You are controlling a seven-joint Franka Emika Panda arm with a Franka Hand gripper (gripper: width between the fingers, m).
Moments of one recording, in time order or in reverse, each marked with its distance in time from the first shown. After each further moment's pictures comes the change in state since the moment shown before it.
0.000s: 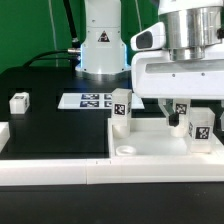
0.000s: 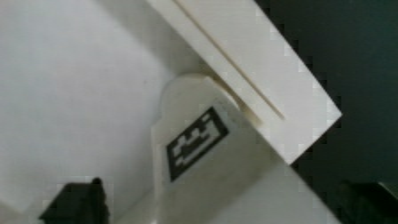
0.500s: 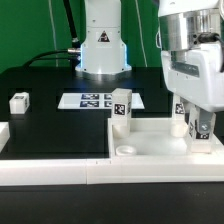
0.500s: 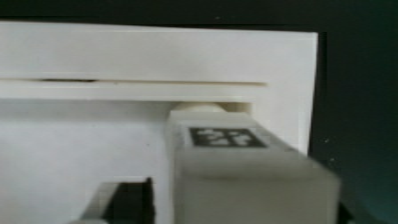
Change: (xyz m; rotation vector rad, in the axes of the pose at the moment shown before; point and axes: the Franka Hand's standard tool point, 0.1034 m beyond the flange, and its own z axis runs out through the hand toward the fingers) arm -0.006 -0.003 0.000 -0.007 -0.012 0.601
